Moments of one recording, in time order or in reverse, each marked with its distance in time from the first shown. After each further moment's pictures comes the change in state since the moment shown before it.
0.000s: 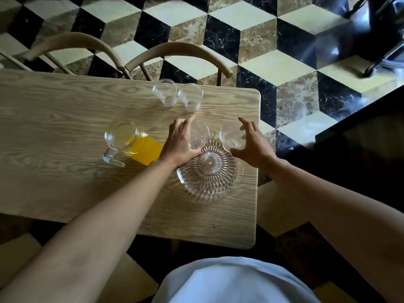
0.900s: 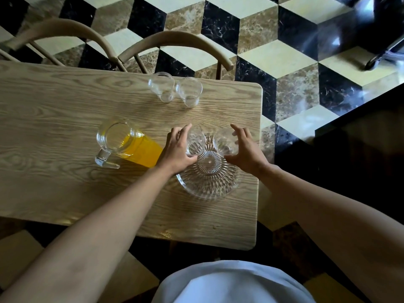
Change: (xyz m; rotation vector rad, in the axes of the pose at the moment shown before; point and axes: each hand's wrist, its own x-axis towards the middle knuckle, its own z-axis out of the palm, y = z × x) left_hand -0.002 -0.031 0.027 -0.002 -0.097 -0.033; right_hand 0.006 0.006 0.036 0.023 -0.073 0.026
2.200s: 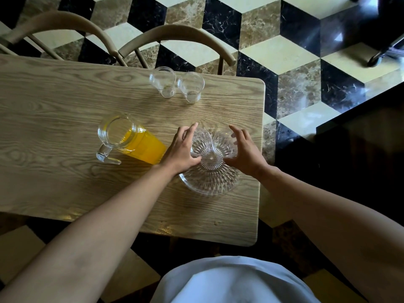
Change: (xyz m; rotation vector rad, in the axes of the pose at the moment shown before) left_hand -0.004 -0.003 0.010 -0.006 -0.069 0.072; right_hand -0.008 0.000 0.013 0.011 -0.031 -0.032
